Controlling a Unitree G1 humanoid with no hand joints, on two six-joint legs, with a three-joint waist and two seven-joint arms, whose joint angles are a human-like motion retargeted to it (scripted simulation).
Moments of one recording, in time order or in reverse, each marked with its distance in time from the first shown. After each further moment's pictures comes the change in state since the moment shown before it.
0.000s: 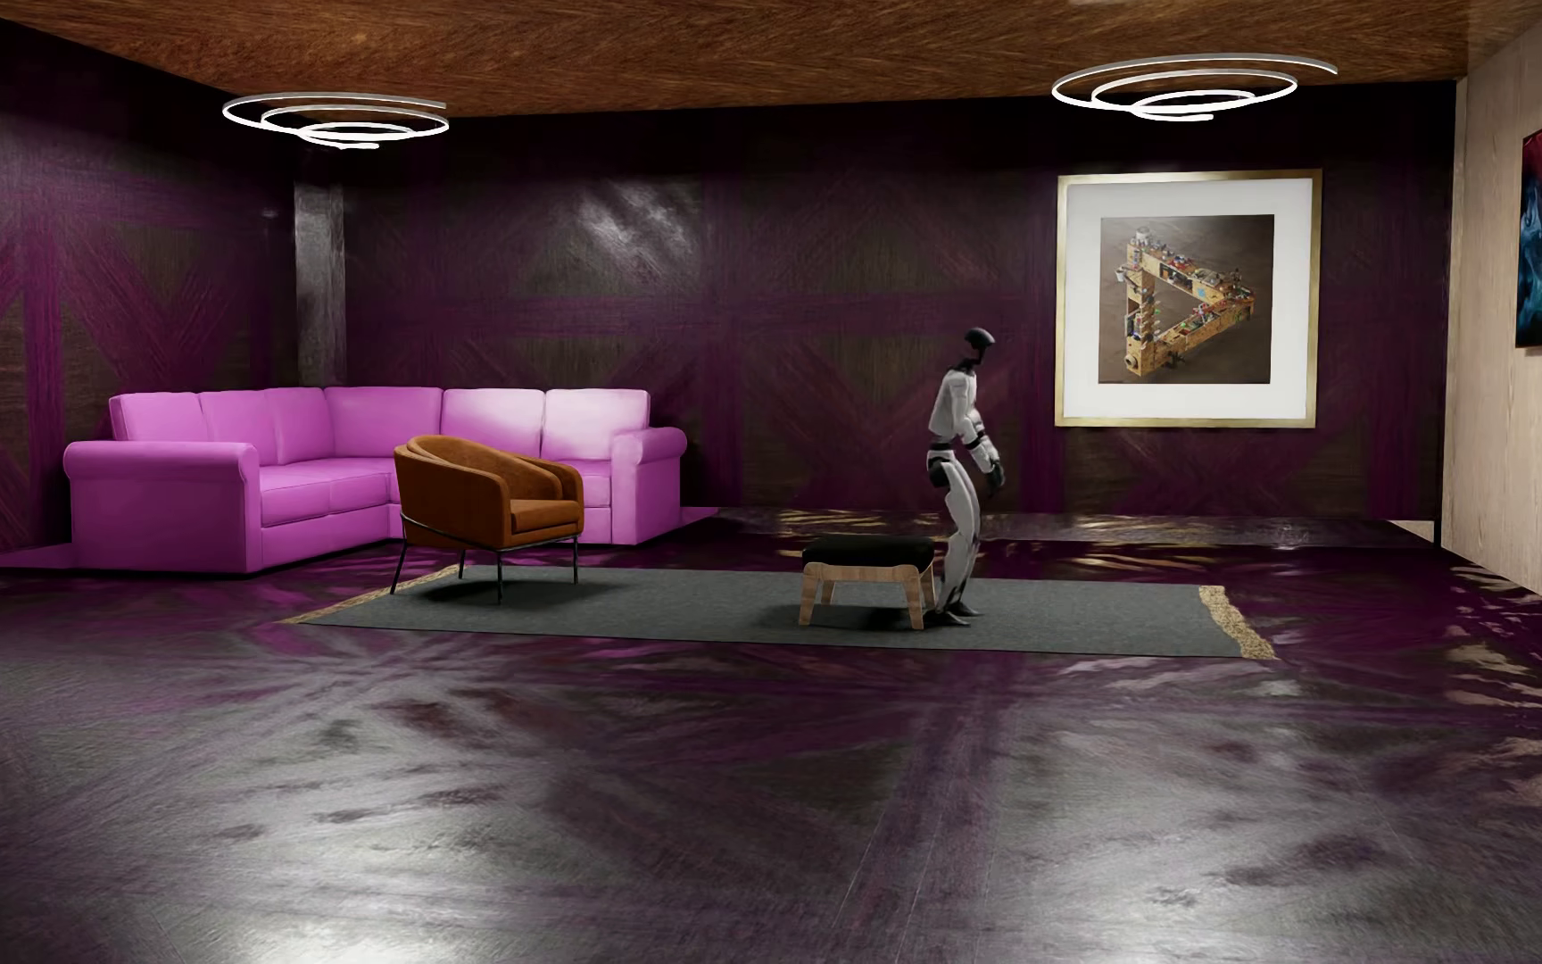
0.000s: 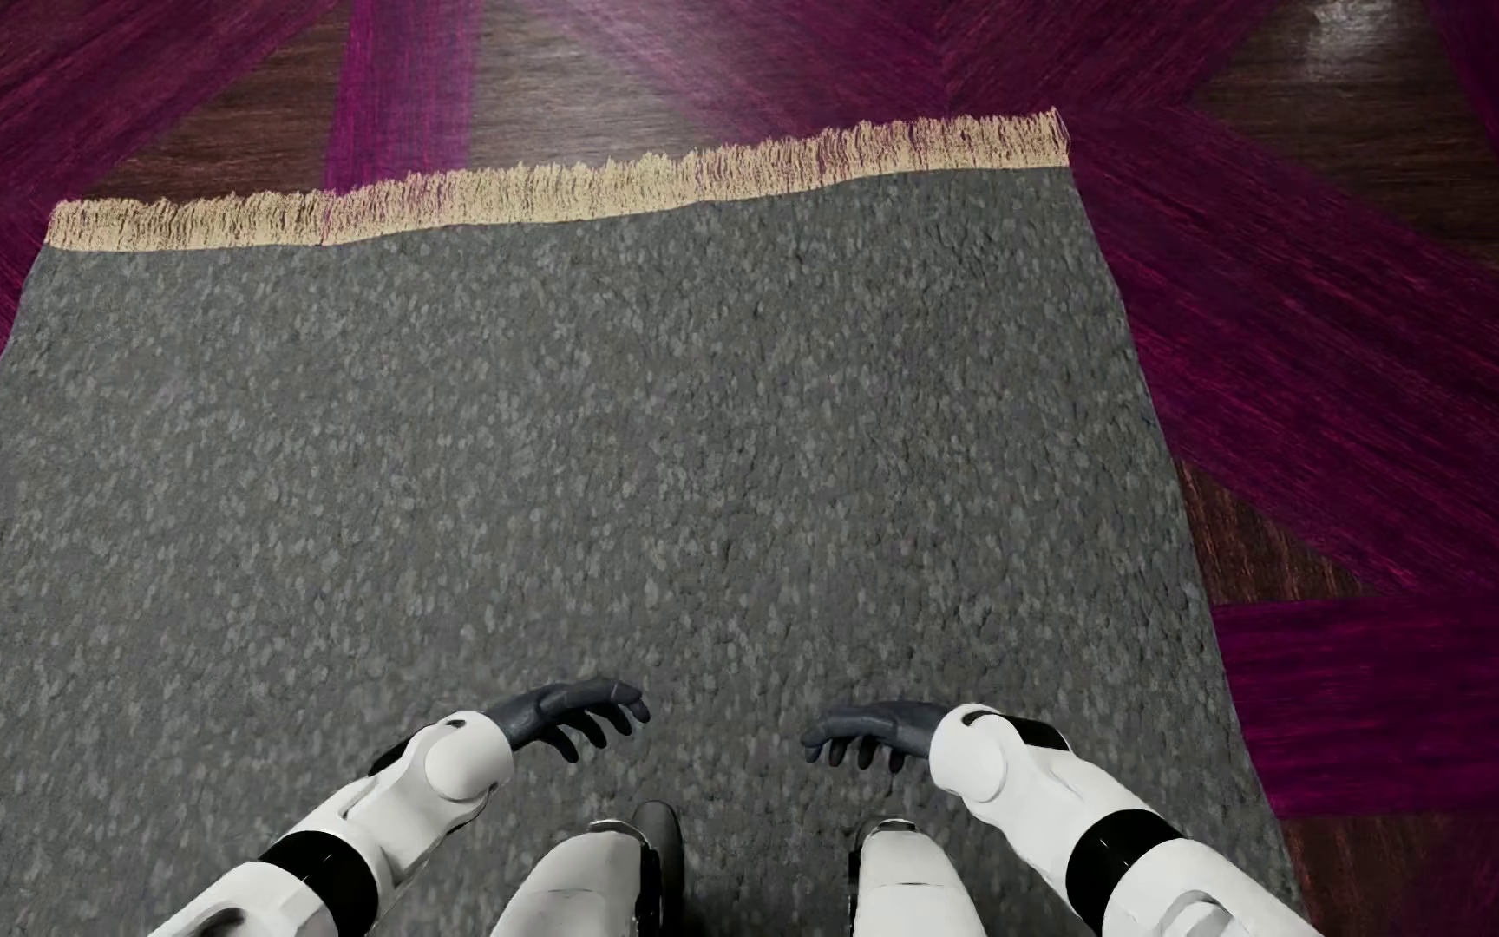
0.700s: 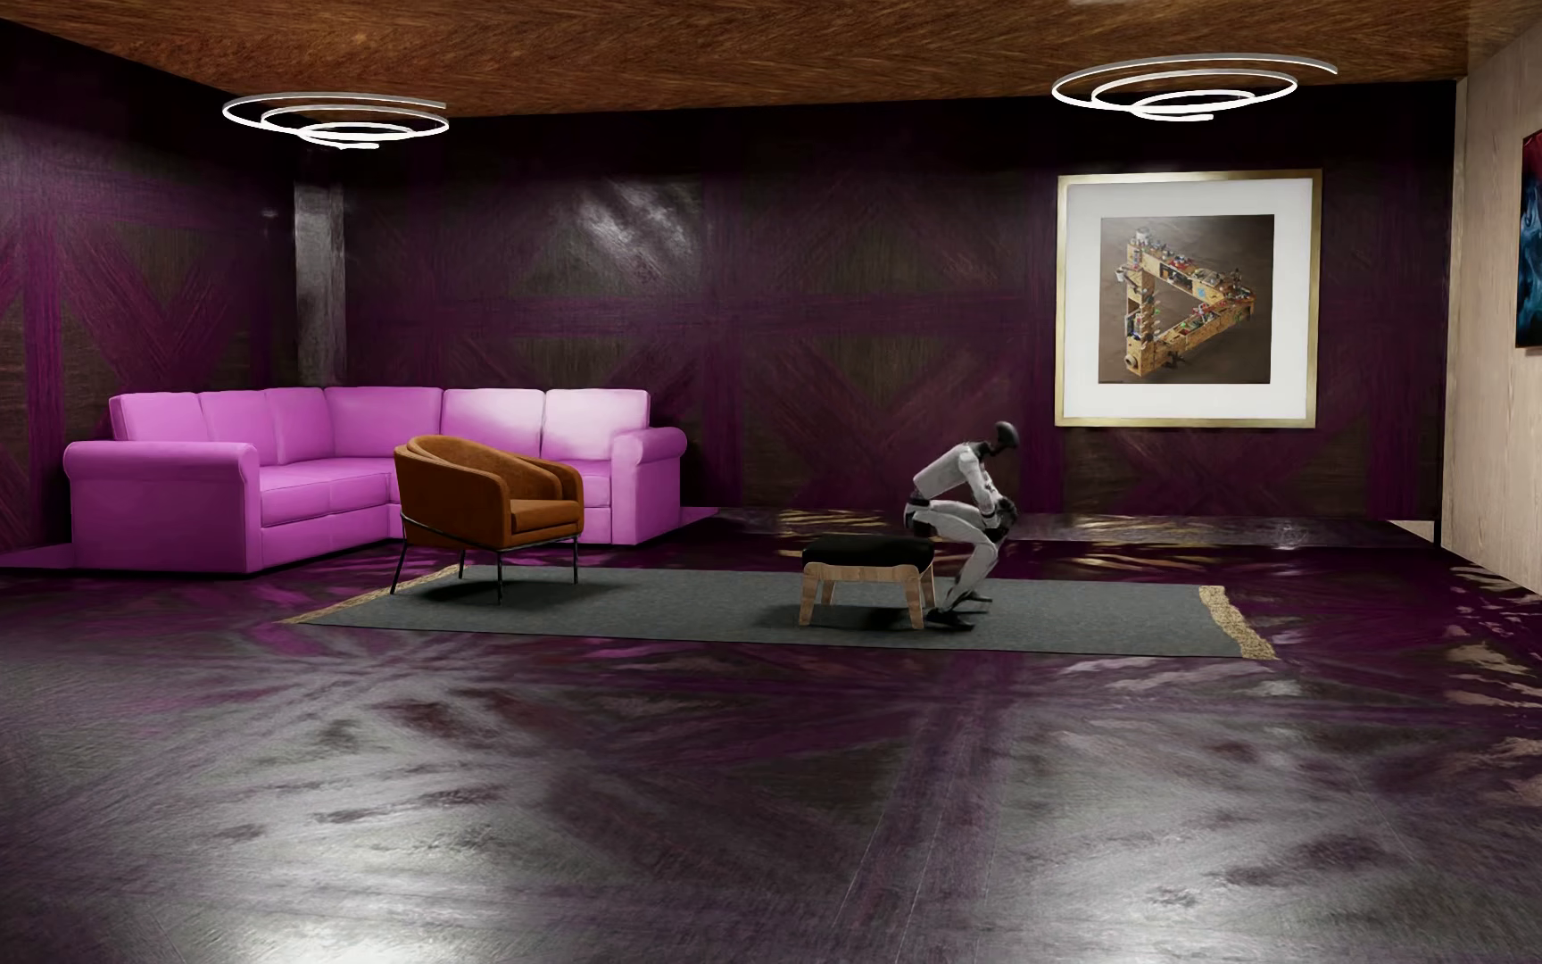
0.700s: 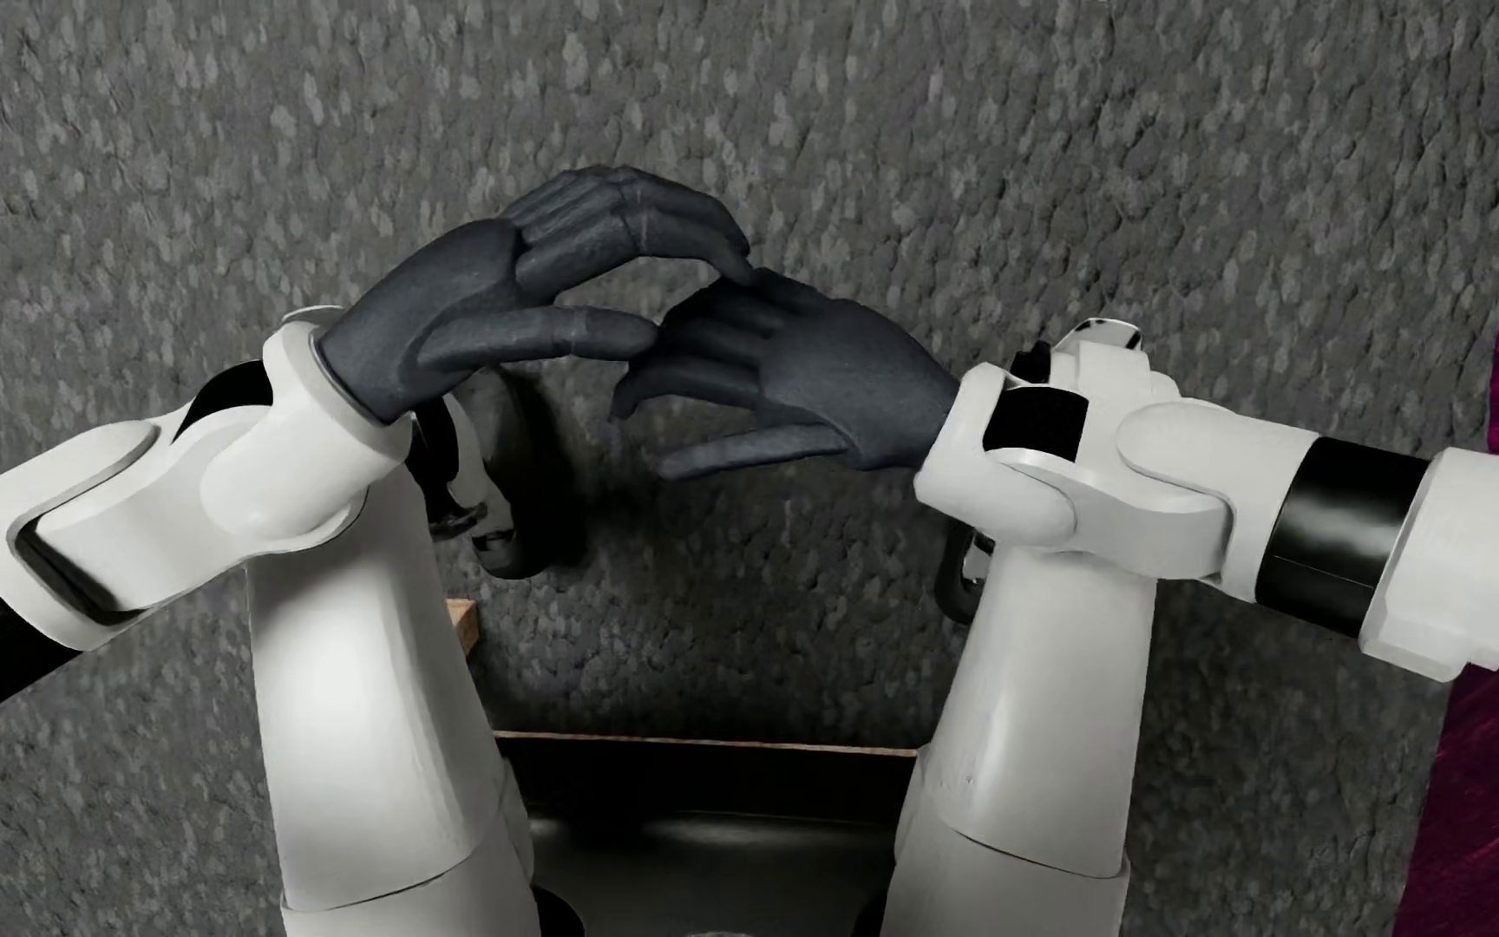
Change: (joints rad) body -1.123 -1.066 0.018 0.144 -0.153 -0.036 -0.183 0.229 0.520 1.267 1.273 -0.507 -0.819 -0.258 -0.288 0.724 -0.610 -0.228 0.197 -0.231 0.624 -1.098 -0.879 -0.219 0.106 -0.290 -0.155 0.494 -0.761
